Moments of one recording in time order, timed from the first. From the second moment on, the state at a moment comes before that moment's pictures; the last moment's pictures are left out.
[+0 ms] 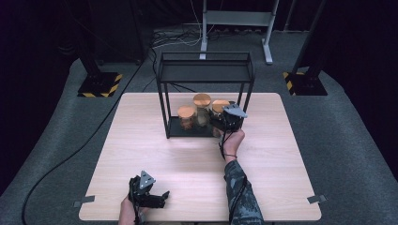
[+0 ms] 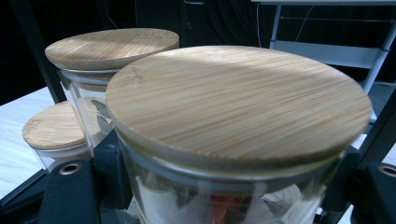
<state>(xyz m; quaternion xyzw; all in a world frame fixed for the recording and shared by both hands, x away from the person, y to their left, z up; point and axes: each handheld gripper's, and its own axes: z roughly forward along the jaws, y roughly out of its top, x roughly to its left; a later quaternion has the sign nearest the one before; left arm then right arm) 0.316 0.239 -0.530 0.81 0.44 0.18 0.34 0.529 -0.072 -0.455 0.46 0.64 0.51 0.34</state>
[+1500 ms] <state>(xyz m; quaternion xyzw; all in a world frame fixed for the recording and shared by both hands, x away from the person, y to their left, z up) 0.316 0.238 -0.530 0.81 0.44 0.18 0.34 0.524 -0.072 -0.456 0.45 0.65 0.52 0.33</state>
